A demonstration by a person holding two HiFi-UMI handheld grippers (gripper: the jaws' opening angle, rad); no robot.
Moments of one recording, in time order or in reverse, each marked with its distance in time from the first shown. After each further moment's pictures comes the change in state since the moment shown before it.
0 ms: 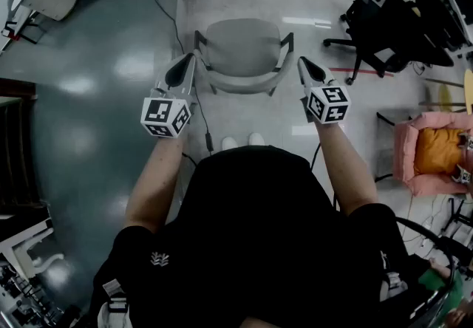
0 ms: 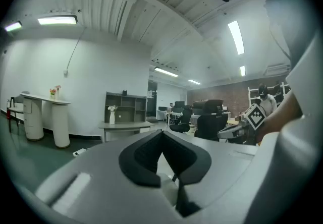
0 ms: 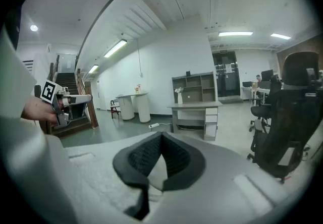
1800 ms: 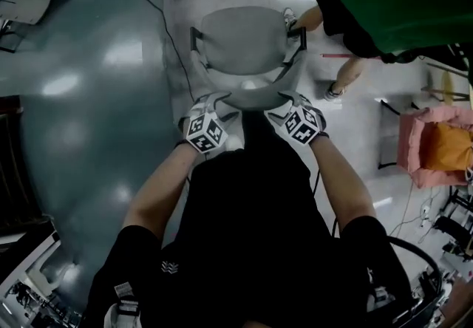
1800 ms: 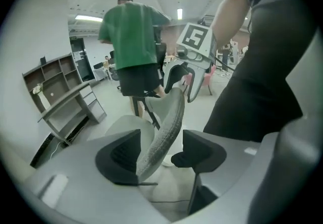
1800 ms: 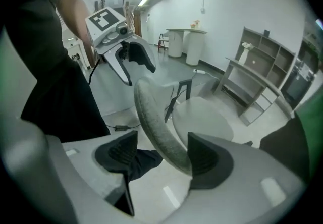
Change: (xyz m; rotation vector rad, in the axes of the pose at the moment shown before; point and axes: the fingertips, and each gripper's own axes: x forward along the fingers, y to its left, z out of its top) left arm 0.041 -0.047 -0.311 0.502 0.613 -0.664; right arm 0.107 0.098 -0.244 -0.543 0.669 0.420
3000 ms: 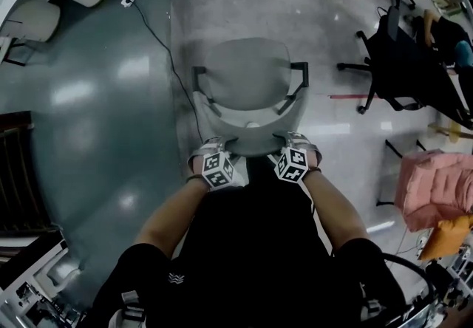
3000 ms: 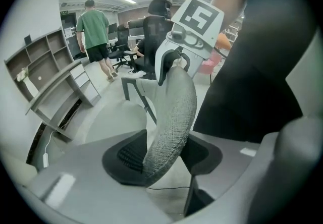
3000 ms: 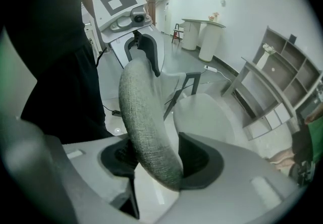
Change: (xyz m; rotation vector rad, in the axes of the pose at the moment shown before) left arm 0.088 0.102 0.007 -0.056 0.232 -0.121; right arm 0.054 -0.129 0.006 -0.192 0.096 0.112
